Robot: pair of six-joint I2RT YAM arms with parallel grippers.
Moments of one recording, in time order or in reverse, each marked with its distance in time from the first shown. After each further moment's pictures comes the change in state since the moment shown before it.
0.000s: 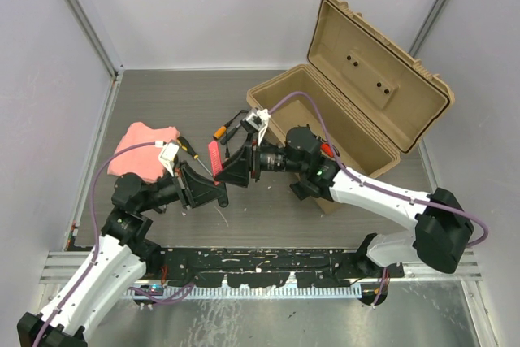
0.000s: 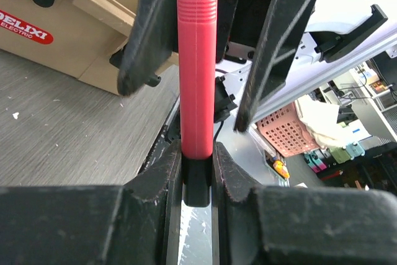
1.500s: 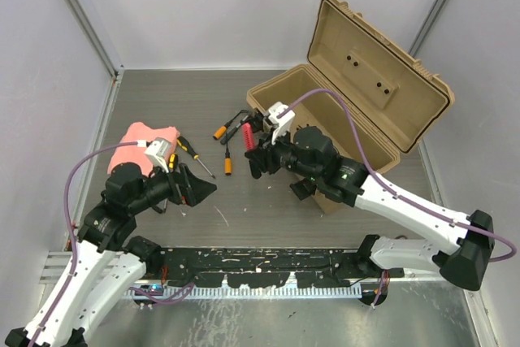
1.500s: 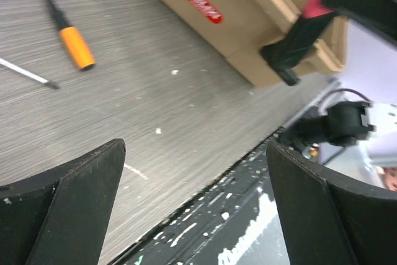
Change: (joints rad) left arm -0.003 -0.025 0.286 -0.761 -0.412 0.369; right arm 0.064 -0.170 0.120 -0.539 0.573 -0.382
